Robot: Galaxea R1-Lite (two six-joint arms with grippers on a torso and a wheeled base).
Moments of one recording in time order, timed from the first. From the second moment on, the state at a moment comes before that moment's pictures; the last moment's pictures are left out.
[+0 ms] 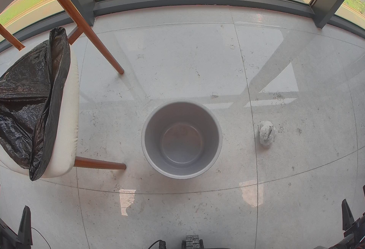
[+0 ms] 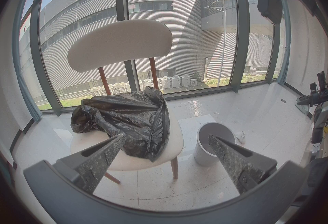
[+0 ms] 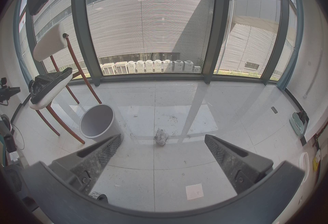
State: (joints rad) left arm 0.00 0.04 -0.10 -0.17 -0.10 0.11; right arm 0.00 0.02 -0.02 0.00 -0.01 -0.01
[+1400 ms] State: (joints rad) left arm -0.01 1.20 -0.95 0.00 -0.15 -0.01; right arm 0.00 0.02 -0.02 0.00 -0.02 0.01
